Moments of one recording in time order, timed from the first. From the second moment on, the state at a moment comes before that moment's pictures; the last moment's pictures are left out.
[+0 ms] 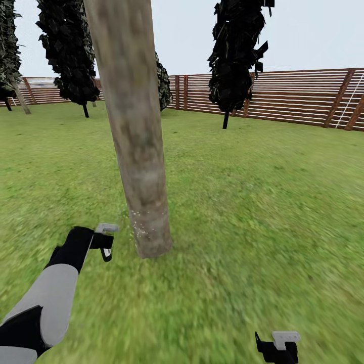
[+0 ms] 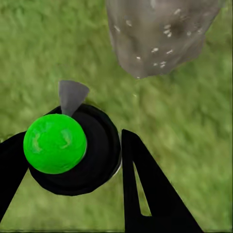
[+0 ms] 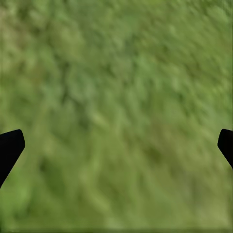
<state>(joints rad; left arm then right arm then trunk) -0.93 0.06 0.41 -0.66 -0.68 0.66 -0.46 -0.39 -0.08 -0.46 -0.16 0.46 -0.51 -0.03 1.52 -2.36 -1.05</state>
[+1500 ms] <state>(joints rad) -0.75 0.01 0.41 -0.65 -0.45 0.46 -0.07 -0.39 -0.08 -0.46 -0.16 0.47 -0.51 -0.03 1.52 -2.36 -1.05</state>
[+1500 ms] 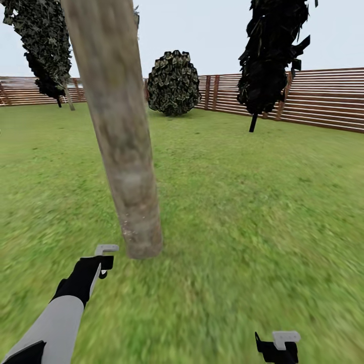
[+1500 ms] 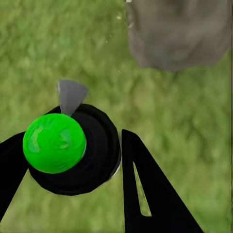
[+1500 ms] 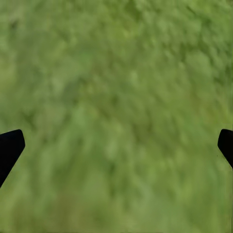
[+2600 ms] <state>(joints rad) -0.75 0.01 0.41 -0.65 -0.42 0.46 -0.07 -0.39 -0.08 -0.46 -0.16 0.47 -0.51 -0.03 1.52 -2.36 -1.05</state>
